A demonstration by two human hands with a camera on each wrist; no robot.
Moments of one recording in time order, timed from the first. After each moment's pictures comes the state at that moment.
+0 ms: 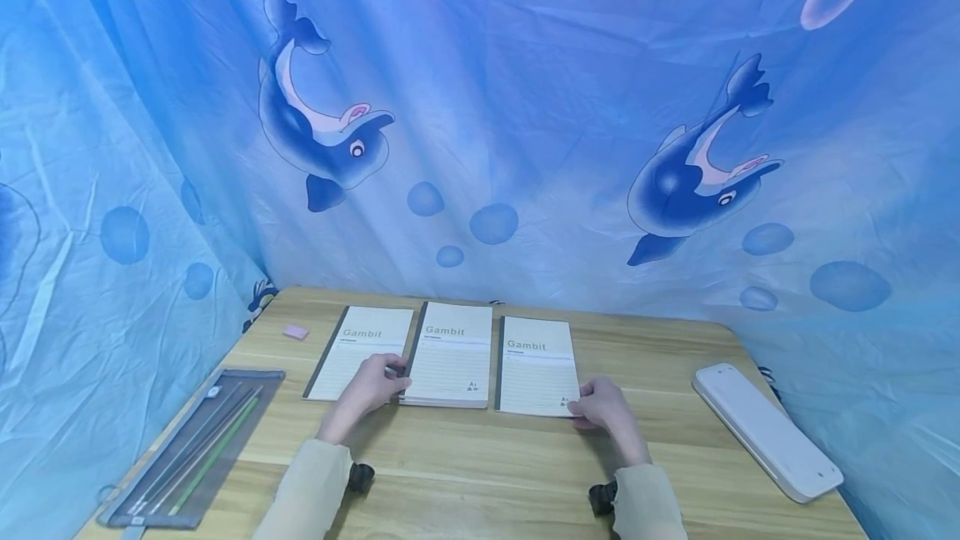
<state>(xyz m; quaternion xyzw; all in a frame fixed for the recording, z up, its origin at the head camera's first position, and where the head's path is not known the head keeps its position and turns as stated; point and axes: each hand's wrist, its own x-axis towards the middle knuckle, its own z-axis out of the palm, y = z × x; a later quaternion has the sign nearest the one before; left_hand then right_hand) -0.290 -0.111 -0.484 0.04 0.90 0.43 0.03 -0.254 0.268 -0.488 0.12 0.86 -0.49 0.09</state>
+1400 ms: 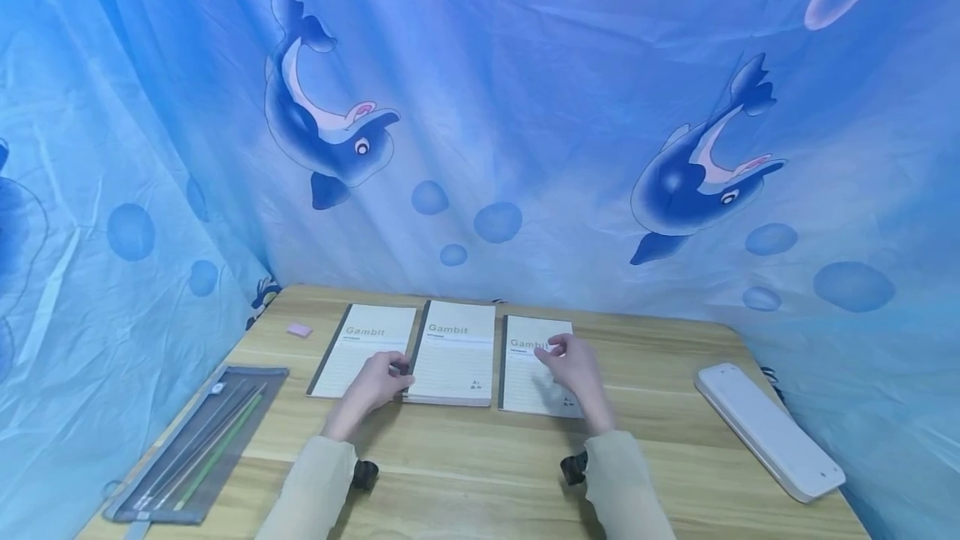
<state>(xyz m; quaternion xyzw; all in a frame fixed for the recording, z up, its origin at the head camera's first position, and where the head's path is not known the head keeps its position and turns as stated) -0.291 -0.111 -0.486 0.04 0.90 0.43 0.02 -0.285 0.223 -0.456 0.04 0.90 -0.43 -0.03</state>
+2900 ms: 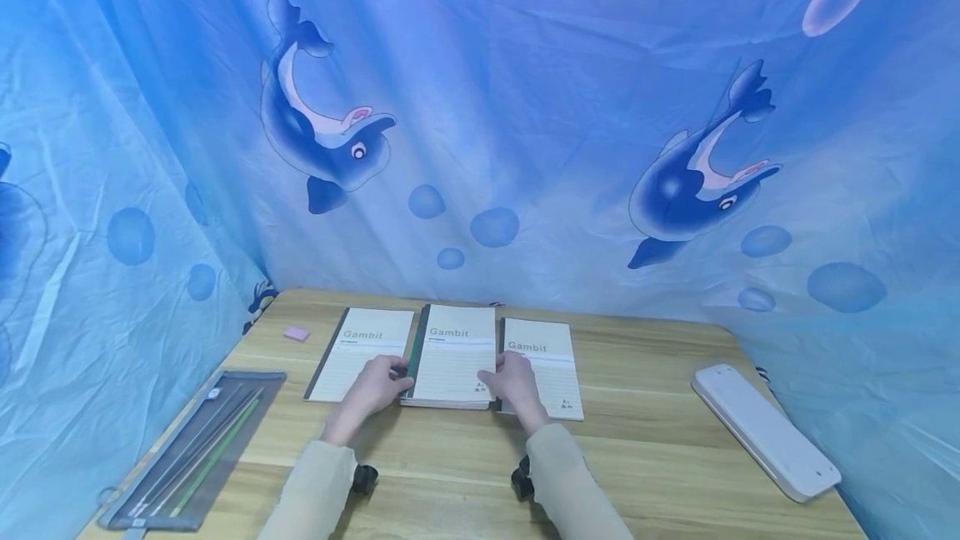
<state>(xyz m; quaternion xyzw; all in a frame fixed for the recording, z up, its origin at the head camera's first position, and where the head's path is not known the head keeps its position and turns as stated) -0.294 -0.102 -0.481 0.04 0.91 0.40 0.03 -0.303 0.143 -0.486 0.00 0.92 -0.40 0.01</state>
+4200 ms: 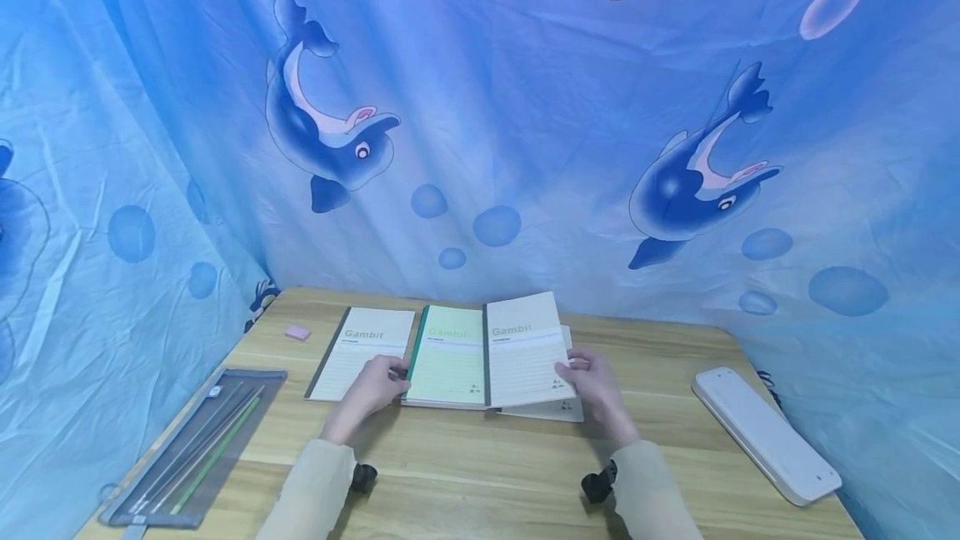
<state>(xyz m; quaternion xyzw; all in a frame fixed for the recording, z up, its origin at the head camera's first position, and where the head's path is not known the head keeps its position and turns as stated) -0.291 -0.107 -0.485 0.04 0.91 0.41 0.04 -0.282 0.259 -0.482 0.06 0.77 -0.63 0.02</state>
